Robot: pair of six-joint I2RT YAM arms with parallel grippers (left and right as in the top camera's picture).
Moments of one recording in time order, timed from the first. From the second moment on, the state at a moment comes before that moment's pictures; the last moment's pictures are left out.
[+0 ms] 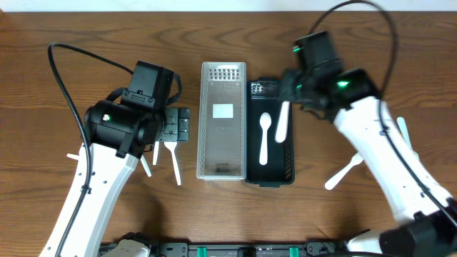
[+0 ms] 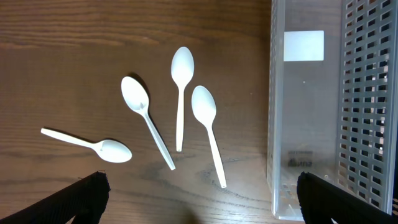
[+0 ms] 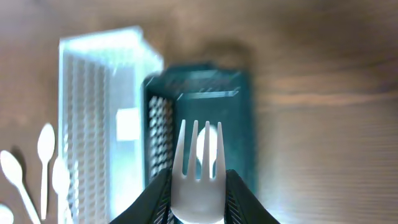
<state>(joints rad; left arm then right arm) -0.32 1.32 1.41 -1.28 -0.19 -0.25 0.43 1.62 1.49 -0.91 0.02 0.57</state>
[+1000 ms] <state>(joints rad) -0.32 1.32 1.41 -1.28 -0.19 -0.25 0.34 1.75 1.63 -1.11 0.07 0.63</state>
